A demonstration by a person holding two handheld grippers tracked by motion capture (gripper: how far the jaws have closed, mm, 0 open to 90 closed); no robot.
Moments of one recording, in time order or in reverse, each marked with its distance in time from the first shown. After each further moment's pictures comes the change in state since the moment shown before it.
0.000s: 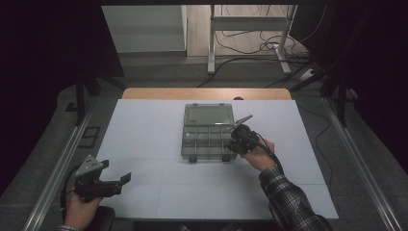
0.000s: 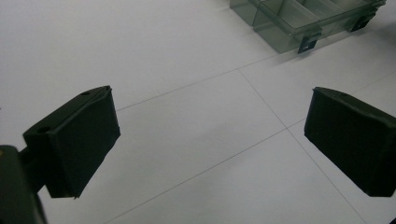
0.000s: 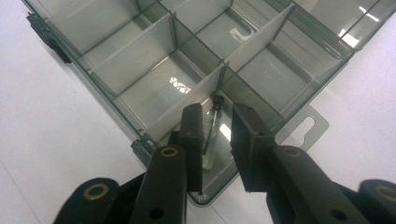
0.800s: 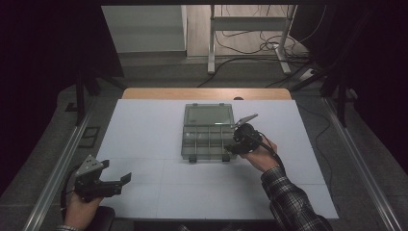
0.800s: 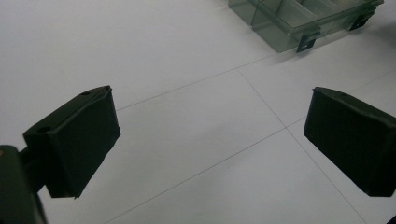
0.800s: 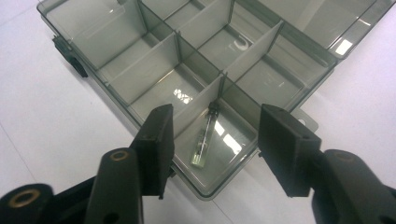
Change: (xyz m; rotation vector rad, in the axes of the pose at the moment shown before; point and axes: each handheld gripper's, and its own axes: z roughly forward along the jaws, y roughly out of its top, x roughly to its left) left arm 0.000 0.000 0.000 0.003 -0.005 0.005; right arm 0.000 -0.001 -0.015 -0.058 0.014 0.030
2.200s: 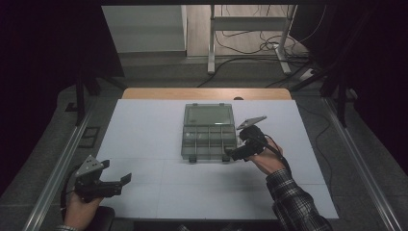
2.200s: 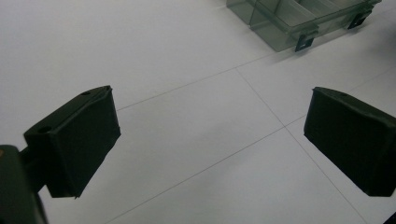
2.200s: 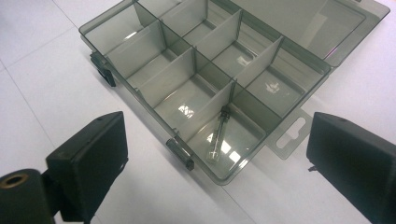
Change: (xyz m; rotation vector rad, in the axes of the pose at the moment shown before) left arm 0.000 0.000 0.000 0.000 -0.003 0.008; right arm 0.007 -0.008 -0.024 -0.076 0.028 0.025
